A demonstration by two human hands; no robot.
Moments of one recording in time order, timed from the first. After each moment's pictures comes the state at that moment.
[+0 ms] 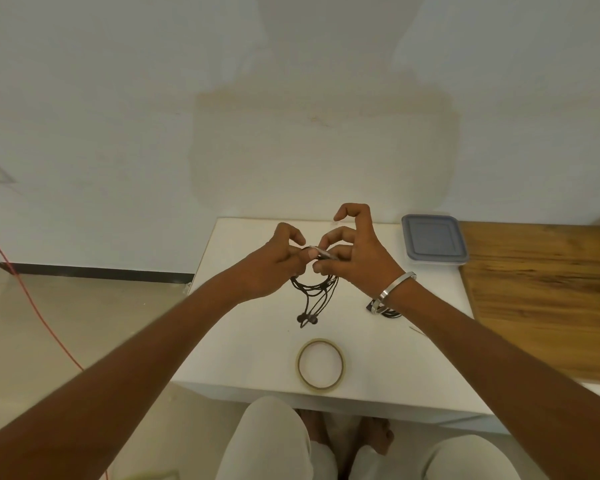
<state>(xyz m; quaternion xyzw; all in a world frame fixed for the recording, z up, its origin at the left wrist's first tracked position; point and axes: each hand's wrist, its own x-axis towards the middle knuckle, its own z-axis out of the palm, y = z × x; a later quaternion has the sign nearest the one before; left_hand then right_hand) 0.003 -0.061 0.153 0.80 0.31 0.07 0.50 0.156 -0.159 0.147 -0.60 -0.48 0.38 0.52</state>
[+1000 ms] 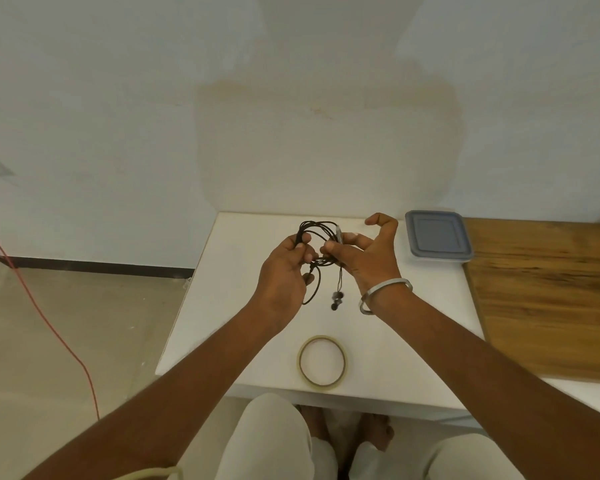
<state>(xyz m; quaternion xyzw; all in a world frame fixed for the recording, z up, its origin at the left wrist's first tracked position) 0.023 -0.100 0.129 0.44 0.37 0.31 0.76 0.143 -0.153 0.128 -0.59 -0.23 0.38 0.68</state>
